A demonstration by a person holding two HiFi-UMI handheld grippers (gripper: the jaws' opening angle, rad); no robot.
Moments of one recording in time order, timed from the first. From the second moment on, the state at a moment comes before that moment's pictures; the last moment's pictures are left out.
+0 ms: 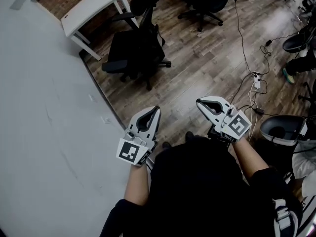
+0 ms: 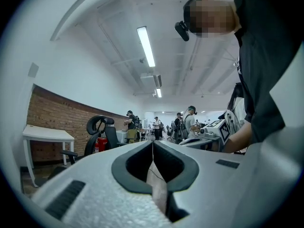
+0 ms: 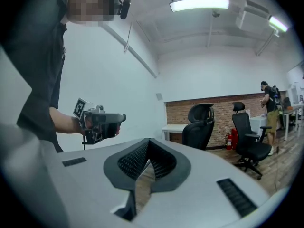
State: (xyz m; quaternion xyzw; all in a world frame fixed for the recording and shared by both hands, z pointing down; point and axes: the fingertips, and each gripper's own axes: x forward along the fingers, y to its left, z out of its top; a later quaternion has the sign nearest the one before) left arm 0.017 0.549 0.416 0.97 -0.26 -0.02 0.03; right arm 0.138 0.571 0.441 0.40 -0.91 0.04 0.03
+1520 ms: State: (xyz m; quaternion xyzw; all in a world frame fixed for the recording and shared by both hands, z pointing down) left arm 0.042 0.259 0.430 0.97 -0.23 -0.01 0.06; right arm 0.203 0.286 0.466 0.44 -0.89 0.08 0.06
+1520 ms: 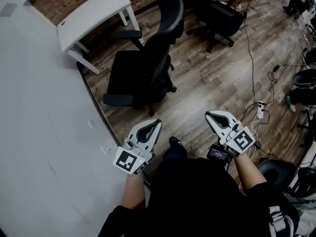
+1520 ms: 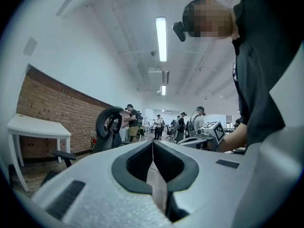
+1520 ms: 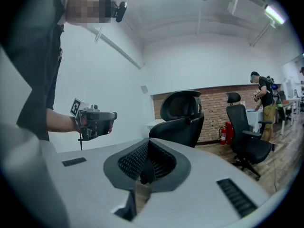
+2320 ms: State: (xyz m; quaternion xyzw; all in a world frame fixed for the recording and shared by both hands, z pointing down) left arm 0.076 0.130 0.434 0.95 -0.29 0.14 -0.02; right arm 0.260 0.111 0.459 0.41 -0.91 0.05 0.06
